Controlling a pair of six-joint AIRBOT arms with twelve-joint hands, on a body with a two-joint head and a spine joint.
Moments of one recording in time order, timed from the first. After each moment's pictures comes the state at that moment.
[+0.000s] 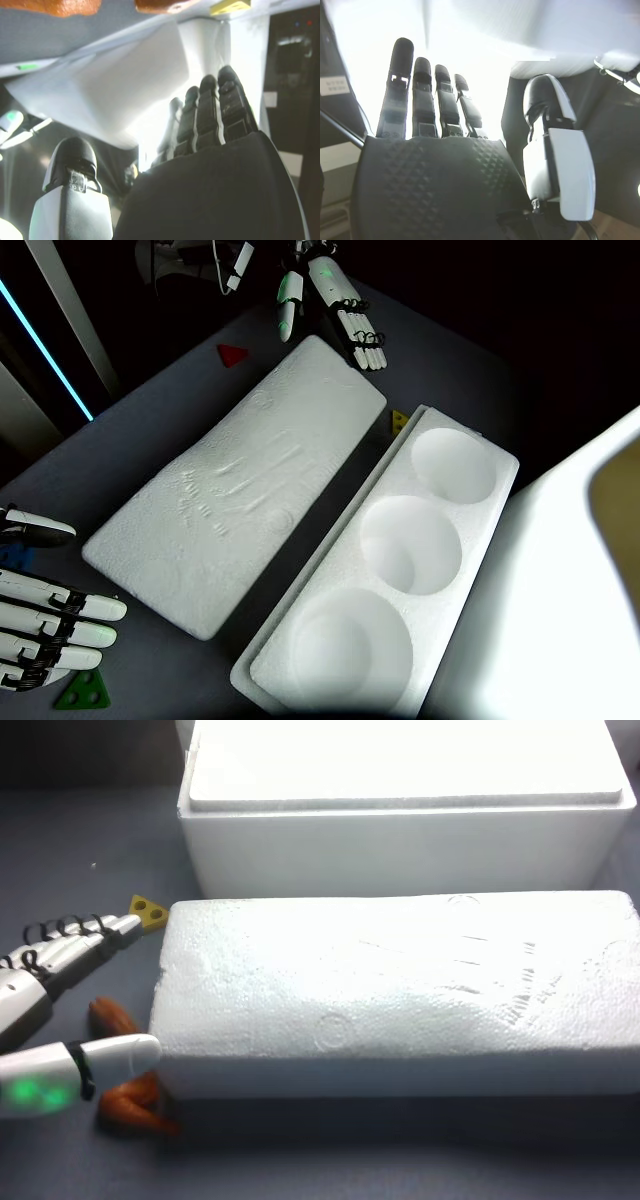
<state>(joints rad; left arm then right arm) 1.21 -0.91 0.99 -0.31 -1.21 0.58 -1.16 -0.81 0.85 0.50 1.35 -0.81</state>
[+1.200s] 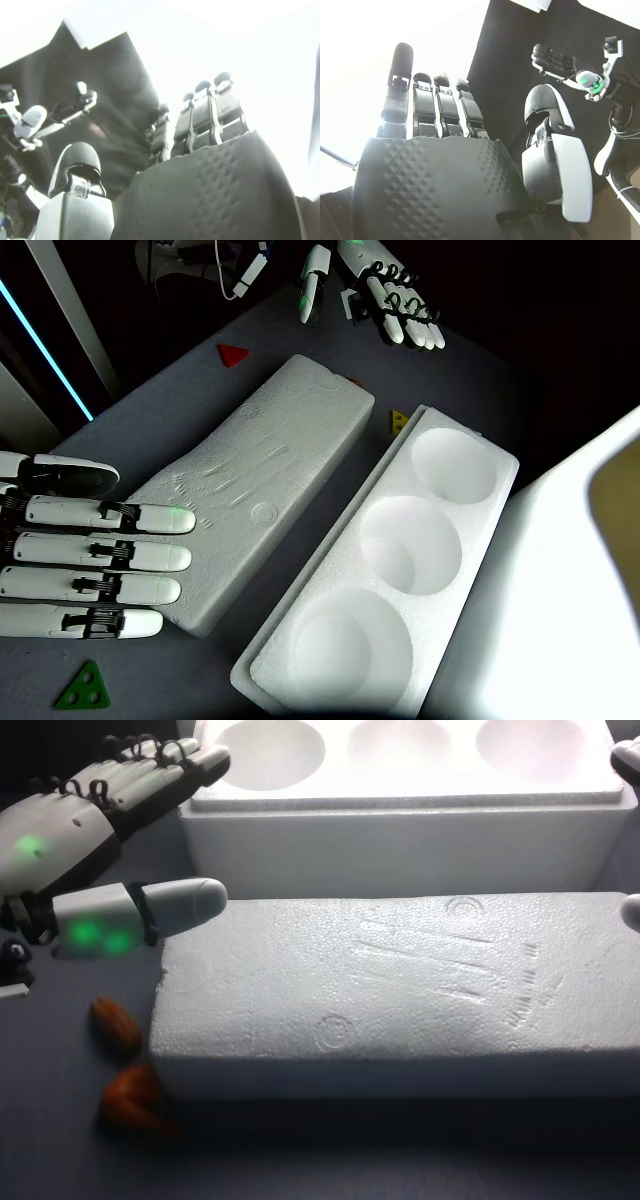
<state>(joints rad) 0.77 -0.94 1.15 -0.01 -1.06 0.59 -0.82 -0.78 0.95 0.22 1.22 -0.90</state>
